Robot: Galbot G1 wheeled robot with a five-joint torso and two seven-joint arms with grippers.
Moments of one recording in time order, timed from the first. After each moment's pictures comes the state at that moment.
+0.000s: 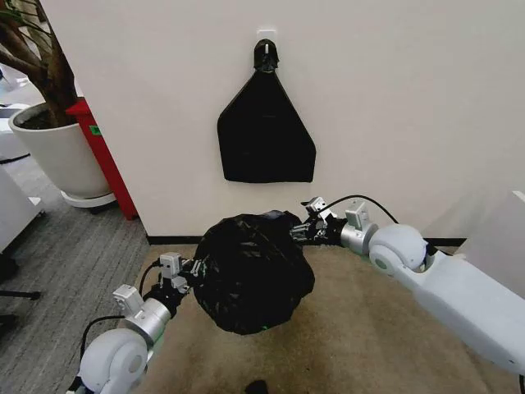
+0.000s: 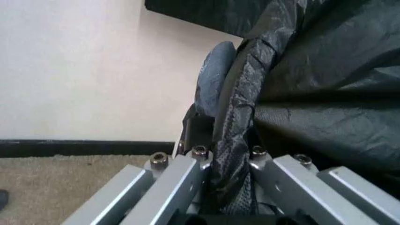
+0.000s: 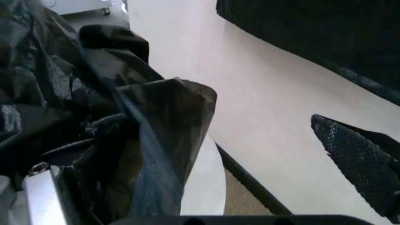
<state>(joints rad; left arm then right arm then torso) 1.48 -1.12 -0.52 -2.11 -0.74 0.21 0.14 -0.60 0.73 -0.17 1.90 0.74 -0.43 -0.16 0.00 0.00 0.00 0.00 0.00</state>
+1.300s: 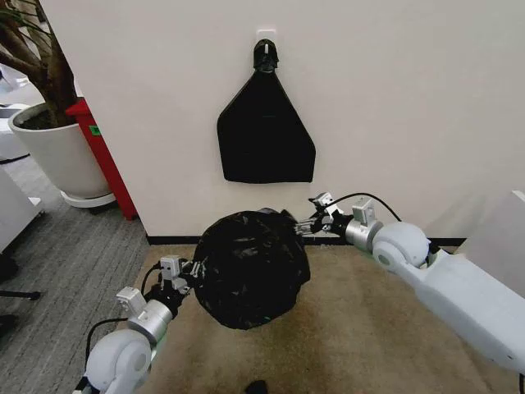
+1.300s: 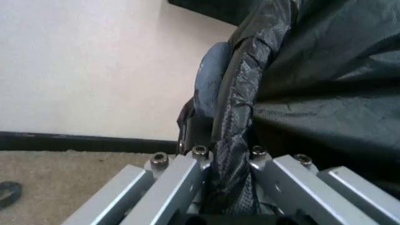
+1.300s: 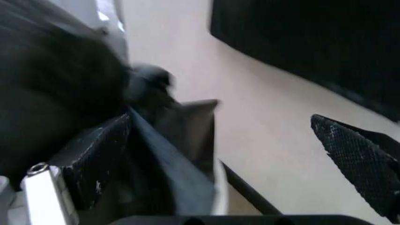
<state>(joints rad) 1.45 -1.15 -0.51 -2.05 -0.72 0.19 0.13 -0.62 0.74 -0.14 1.90 0.78 -0.40 -0.13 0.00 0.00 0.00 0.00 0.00</state>
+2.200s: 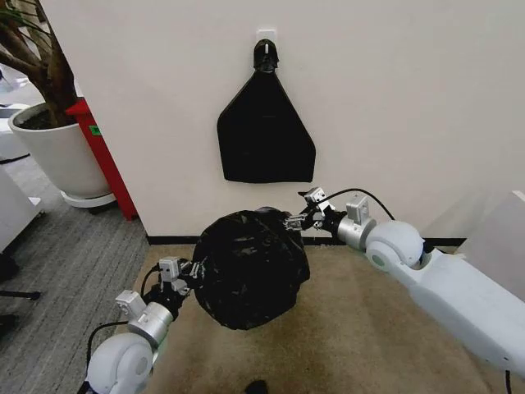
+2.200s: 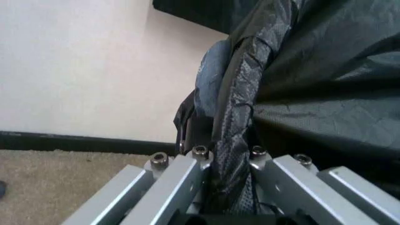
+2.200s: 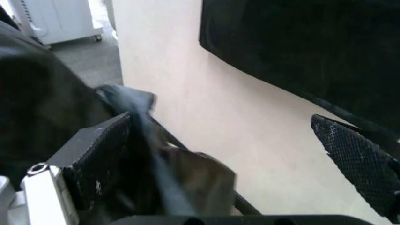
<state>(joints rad) 1.51 -1.18 -0.52 -2.10 -0.72 0.18 0.14 -0.59 0.77 -0.14 1.86 0.76 -0.37 -0.13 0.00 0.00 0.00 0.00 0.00</state>
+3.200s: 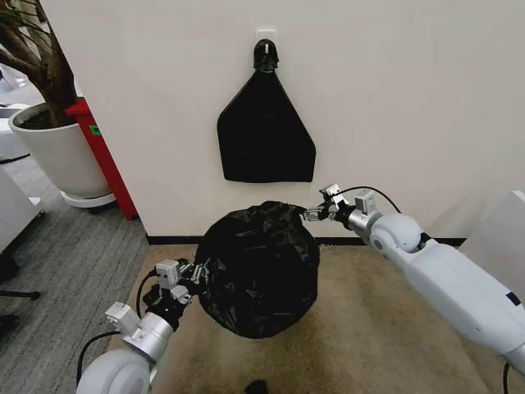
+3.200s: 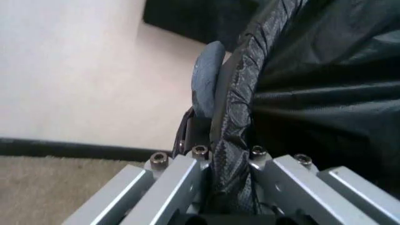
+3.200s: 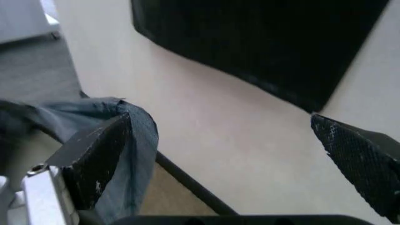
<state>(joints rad) 1.57 -1.22 -0.54 -2.17 -0.69 0.15 0.15 -0.53 0.80 -0.14 1.68 0.76 -0.34 -0.15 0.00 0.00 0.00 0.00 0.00</state>
